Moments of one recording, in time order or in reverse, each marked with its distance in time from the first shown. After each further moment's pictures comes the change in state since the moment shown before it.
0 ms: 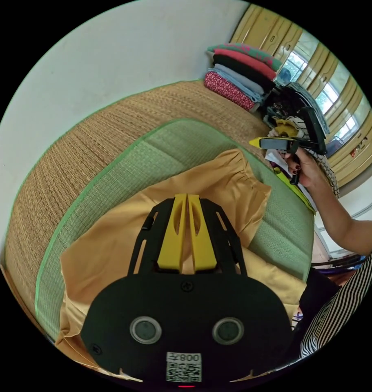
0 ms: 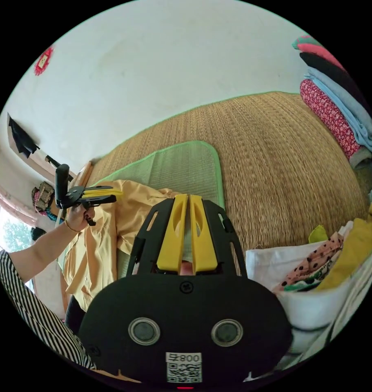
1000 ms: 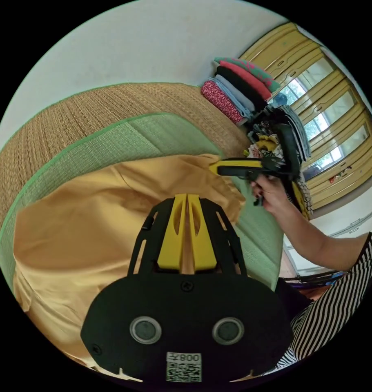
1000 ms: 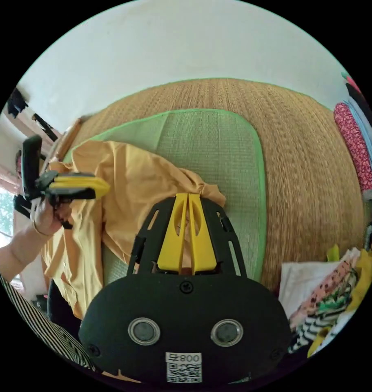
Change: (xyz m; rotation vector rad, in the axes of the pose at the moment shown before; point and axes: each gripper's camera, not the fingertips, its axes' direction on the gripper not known) left arm -0.019 0.218 0.220 0.068 0.211 -0.167; right arm -0.105 -0.156 -0.083 -0.174 0.102 -0.110
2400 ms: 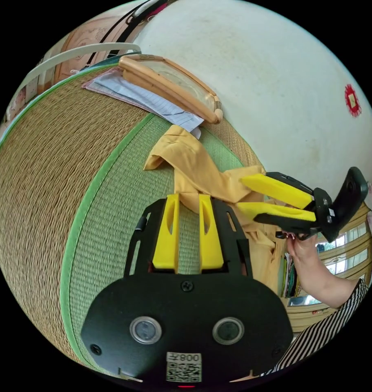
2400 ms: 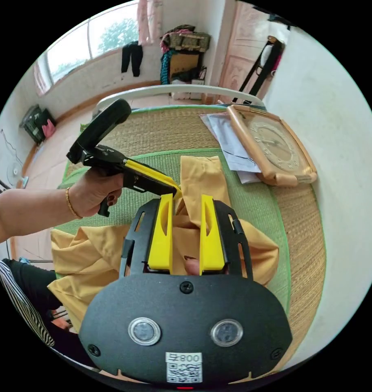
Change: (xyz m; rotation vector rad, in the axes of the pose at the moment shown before) left arm -0.375 0.780 0.031 0.521 -0.258 -0.903; right arm -0.797 -0.261 -0.206 -0.158 -0.118 -1.253
